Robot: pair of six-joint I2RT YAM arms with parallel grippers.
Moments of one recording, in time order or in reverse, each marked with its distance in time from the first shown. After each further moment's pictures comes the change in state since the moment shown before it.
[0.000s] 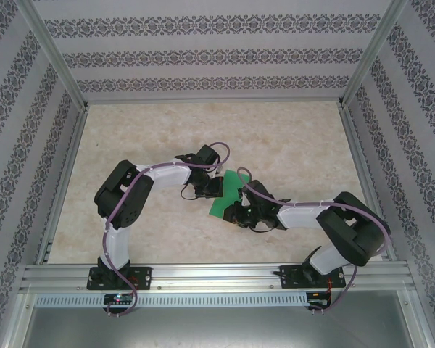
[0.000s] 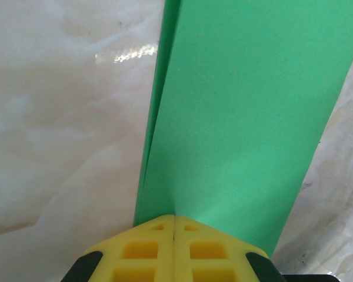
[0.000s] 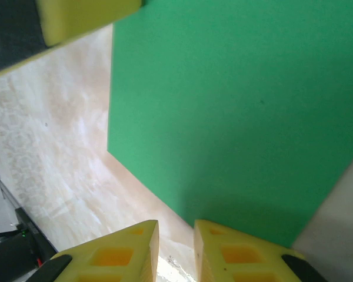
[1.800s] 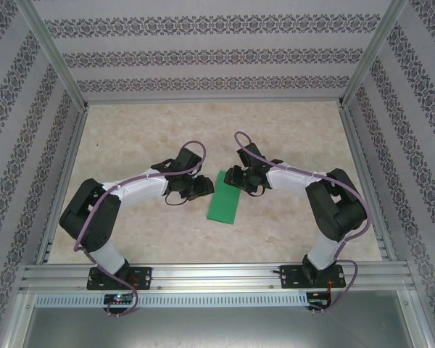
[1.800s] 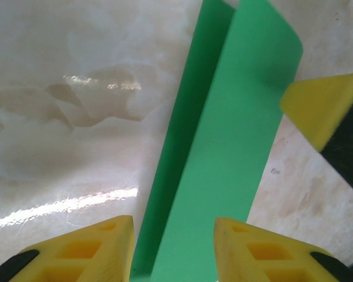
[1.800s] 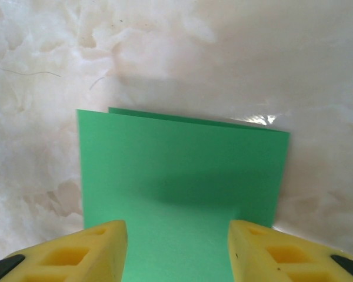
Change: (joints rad) left arm 0.042 -0.319 -0.262 0.089 -0.095 -0.232; right arm -0.169 0.209 0.500 -0.450 0.252 -0.188
